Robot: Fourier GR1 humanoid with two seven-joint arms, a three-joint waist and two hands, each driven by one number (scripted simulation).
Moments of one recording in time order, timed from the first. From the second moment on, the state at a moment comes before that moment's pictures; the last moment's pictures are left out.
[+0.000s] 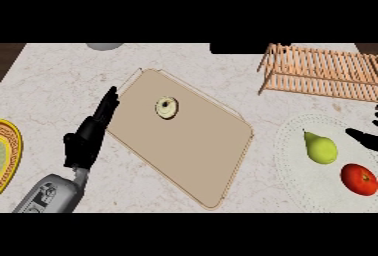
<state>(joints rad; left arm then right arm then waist) -0.24 0.43 -0.40 -1.43 0.27 0.32 -0.03 -0.23 -0.63 -0.15 -0.93 -0.31 -0.08 0.05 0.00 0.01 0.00</state>
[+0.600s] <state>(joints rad) -0.25 0.37 -0.41 -1.41 0.22 0.32 -0.01 -0.46 -0.79 -0.06 -0.77 -0.28 0.36 0.20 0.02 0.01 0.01</state>
